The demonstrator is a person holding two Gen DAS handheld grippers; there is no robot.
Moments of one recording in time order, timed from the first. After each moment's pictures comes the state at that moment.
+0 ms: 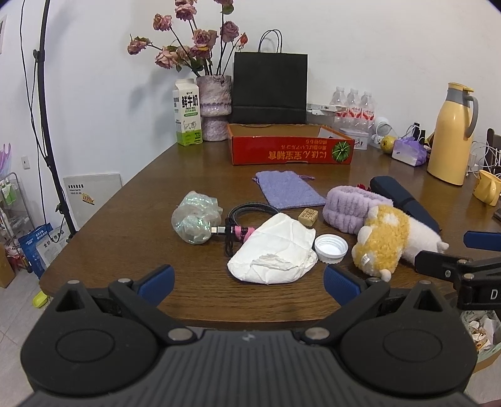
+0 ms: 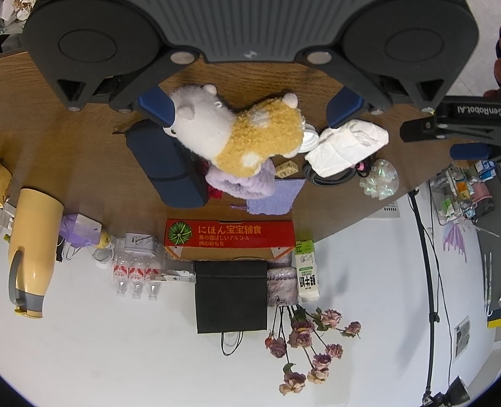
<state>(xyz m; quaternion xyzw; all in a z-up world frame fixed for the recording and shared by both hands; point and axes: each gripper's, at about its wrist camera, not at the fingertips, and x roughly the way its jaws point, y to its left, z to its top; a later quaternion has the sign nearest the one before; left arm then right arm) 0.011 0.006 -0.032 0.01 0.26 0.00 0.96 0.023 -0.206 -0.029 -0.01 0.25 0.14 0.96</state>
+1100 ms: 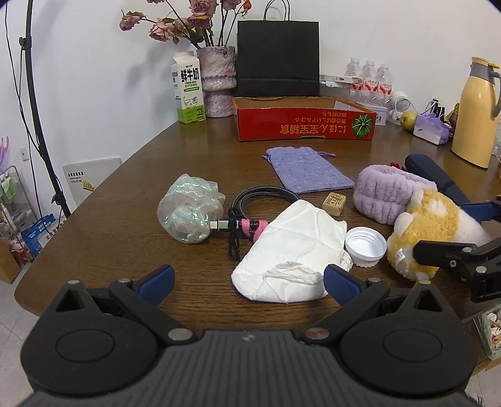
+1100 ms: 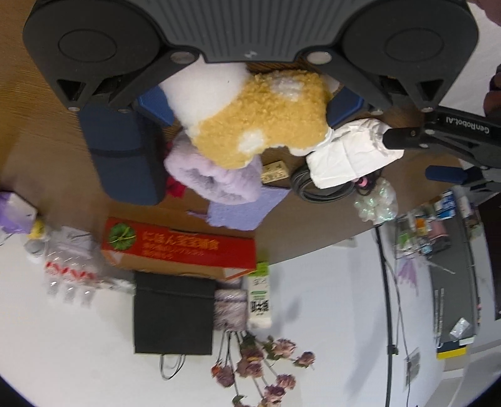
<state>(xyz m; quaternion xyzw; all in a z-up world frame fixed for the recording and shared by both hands) 0.076 0.008 -0.062 0.02 0.30 0.02 0.95 0.118 -0.203 -0.057 -0.05 0.27 0.26 0.92</state>
